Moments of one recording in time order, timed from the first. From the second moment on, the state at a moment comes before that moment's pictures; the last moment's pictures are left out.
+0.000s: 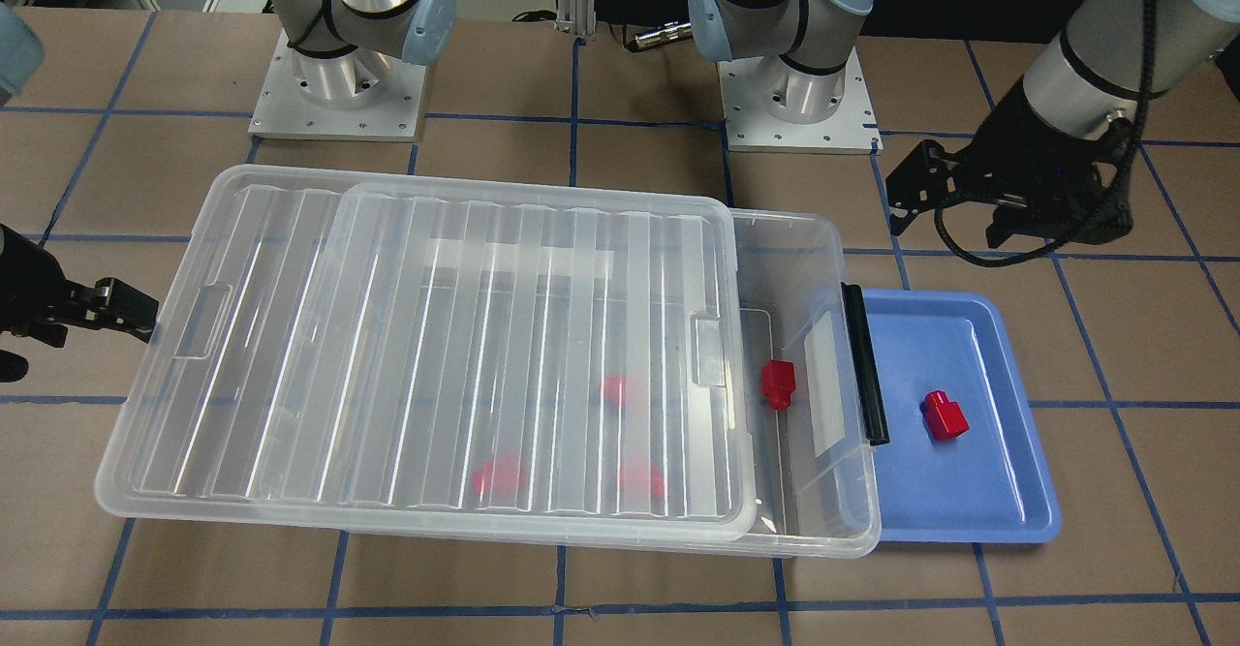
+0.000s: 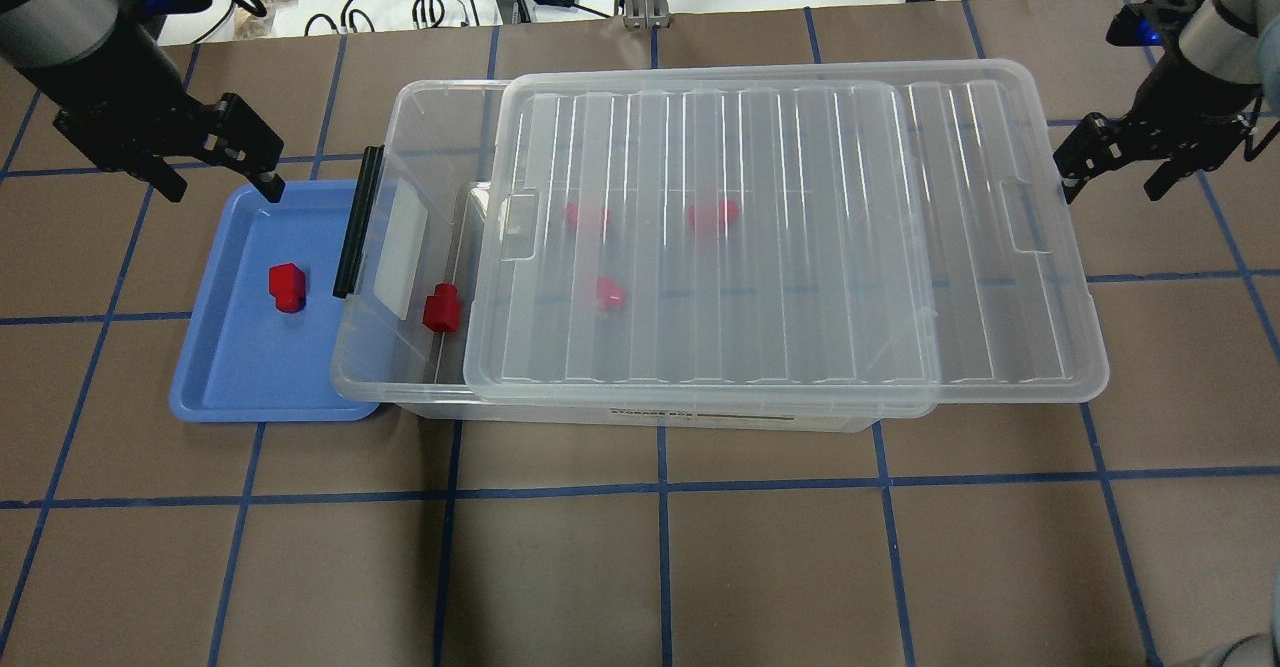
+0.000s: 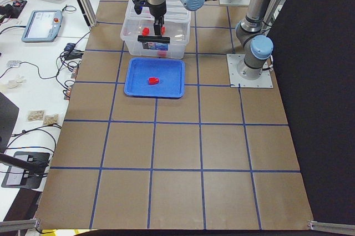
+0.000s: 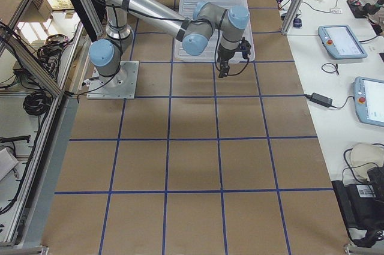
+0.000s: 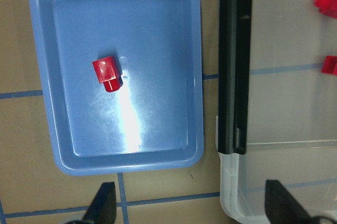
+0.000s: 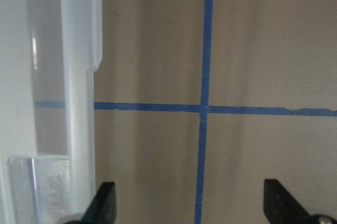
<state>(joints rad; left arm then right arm) -1.38 -1.60 -1.57 -1.61 1.55 0.31 1.22 -1.32 1.63 -1.78 -1.57 -0.38</state>
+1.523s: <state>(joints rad) -1.48 -1.59 -1.62 -1.59 1.58 0.13 1.37 -1.32 1.62 -1.83 -1.57 -0.19</state>
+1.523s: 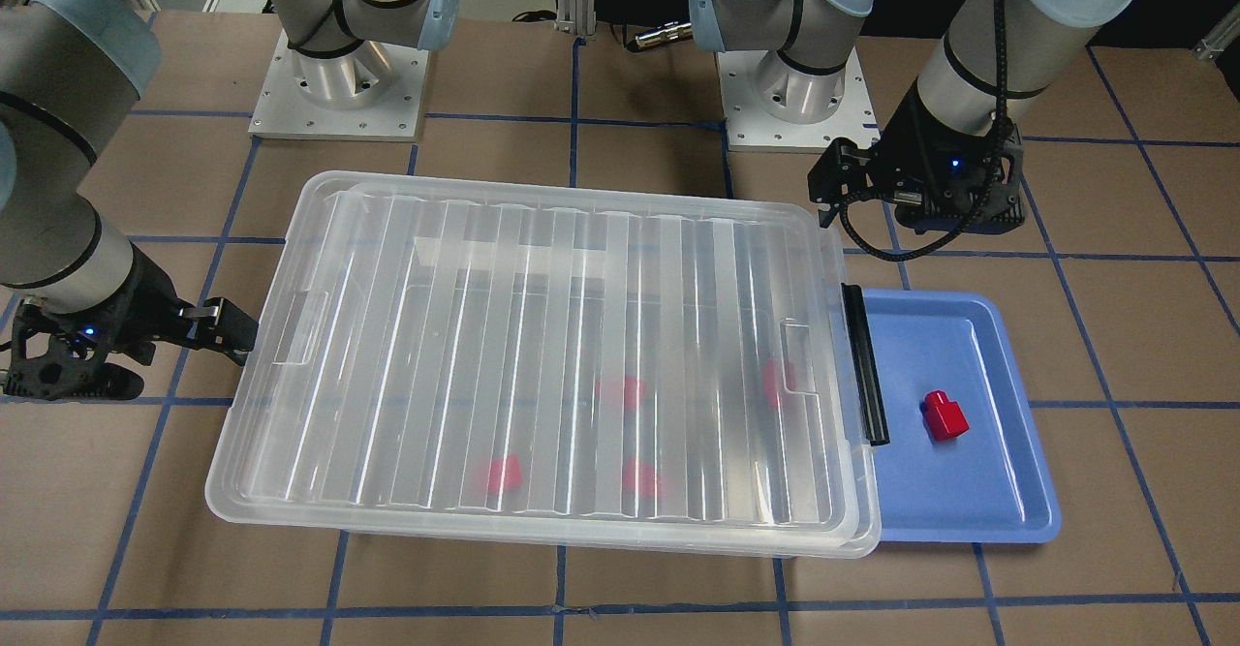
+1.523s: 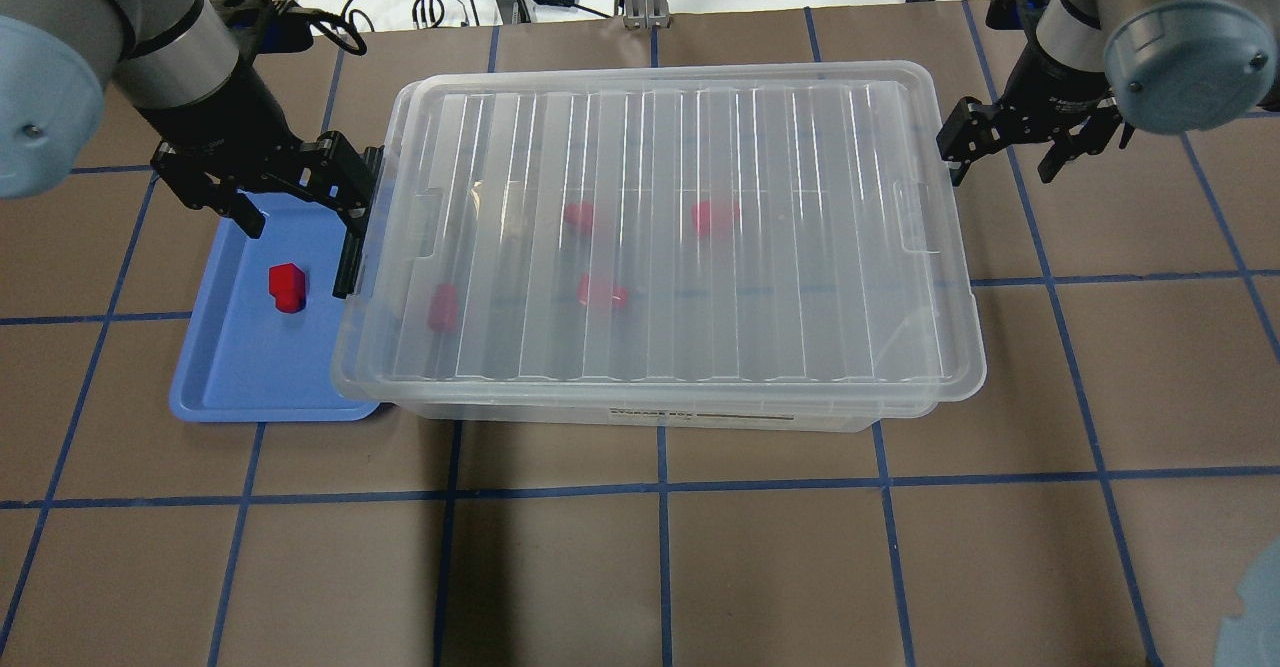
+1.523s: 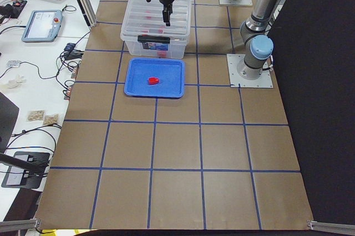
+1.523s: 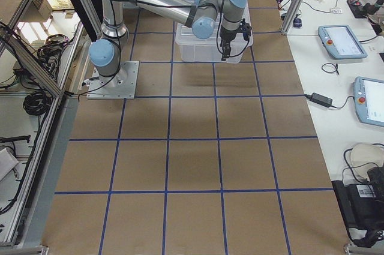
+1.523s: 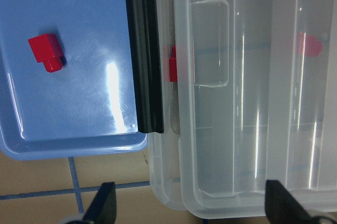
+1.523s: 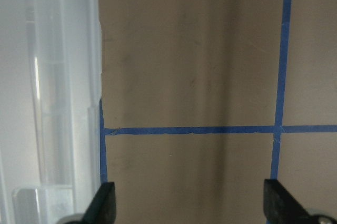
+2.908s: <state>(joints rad) -1.50 -1.59 -1.61 -1.59 1.60 0.09 1.55 -1.59 1.54 -1.61 -1.58 0.05</state>
